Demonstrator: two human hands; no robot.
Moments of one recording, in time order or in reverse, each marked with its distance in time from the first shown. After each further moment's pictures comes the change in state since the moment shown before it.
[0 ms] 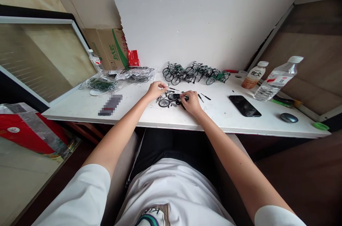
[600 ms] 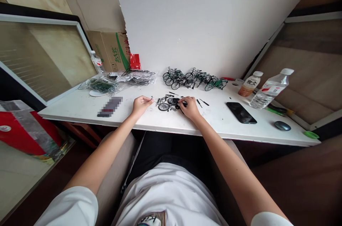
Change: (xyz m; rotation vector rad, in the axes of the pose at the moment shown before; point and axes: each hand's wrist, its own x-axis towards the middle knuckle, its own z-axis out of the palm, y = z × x) left_hand -0.095 -0.027 -0.031 -0.425 0.330 -0.264; right_hand -0.003 -0.005 -0.004 0.025 -0.078 -0.001
